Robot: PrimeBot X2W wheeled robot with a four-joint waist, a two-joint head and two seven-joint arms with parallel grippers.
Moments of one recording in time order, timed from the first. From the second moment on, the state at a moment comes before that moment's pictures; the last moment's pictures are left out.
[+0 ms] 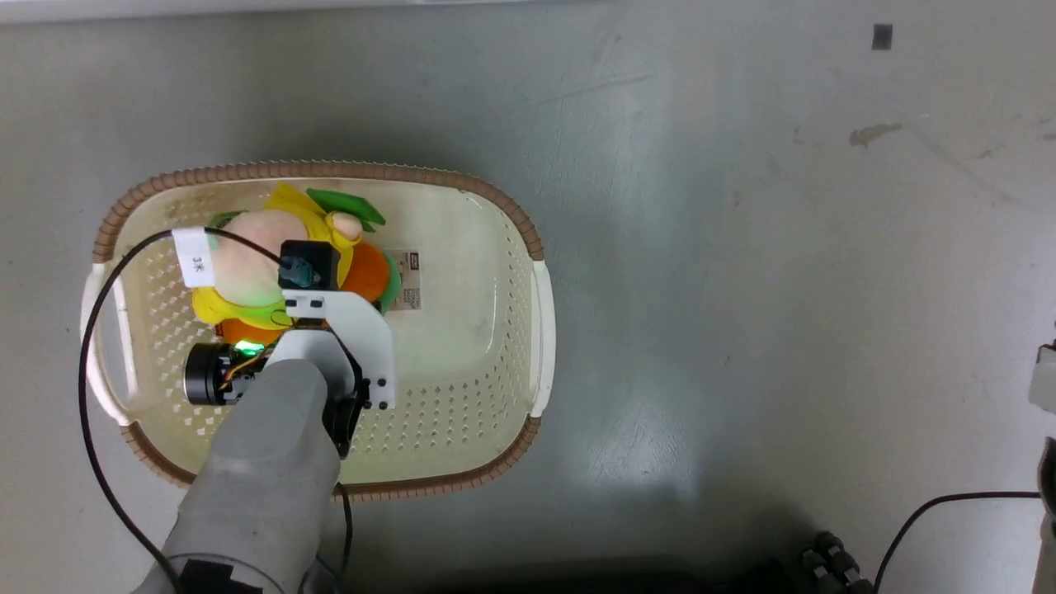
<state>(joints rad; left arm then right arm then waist) -0.84 0.11 -0.26 1.16 -0.28 0.07 0.08 -0.31 -0.05 -0.20 -0.39 0.27 0.13 -0.23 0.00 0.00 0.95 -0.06</state>
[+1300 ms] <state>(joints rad) -0.66 0.10 -0.35 1.29 -0.35 -0.05 -0.21 -0.19 -0.05 -0.14 -0.25 0.31 0.13 -0.26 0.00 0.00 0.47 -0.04</state>
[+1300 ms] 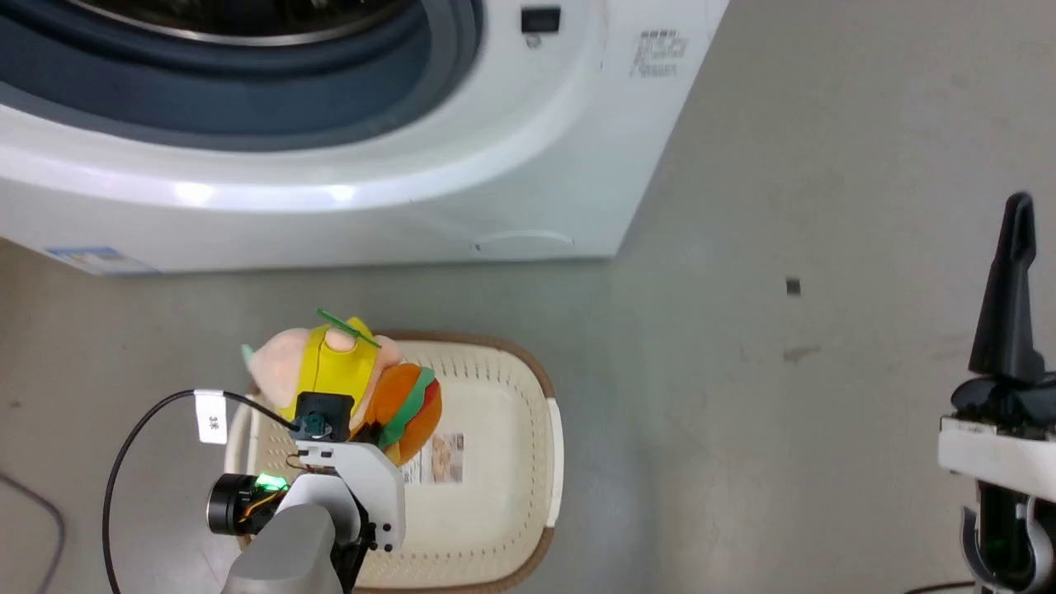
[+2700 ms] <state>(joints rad) -1.08 0.34 -0.20 0.80 -0.32 0.09 -0.23 -0.22 -0.05 -0.14 -0.27 0.35 0.13 -0.26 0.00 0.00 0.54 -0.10</state>
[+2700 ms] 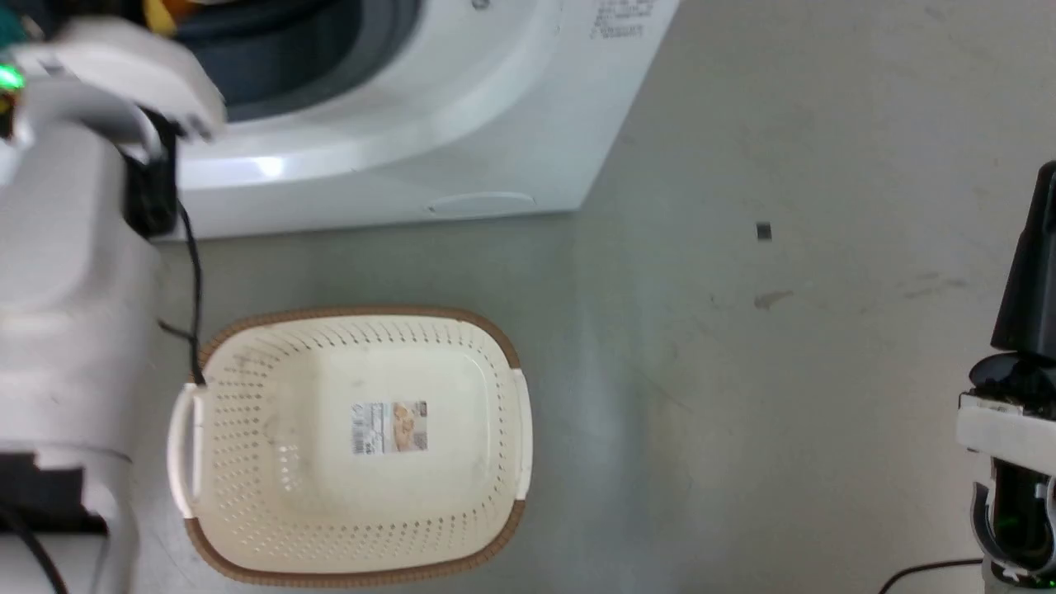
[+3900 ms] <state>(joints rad) -1.36 0.36 -0.18 1.07 -0.32 0.10 -0.26 -0.30 -0.05 -0.13 -0.25 0.35 0.13 -0.26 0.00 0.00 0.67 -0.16</state>
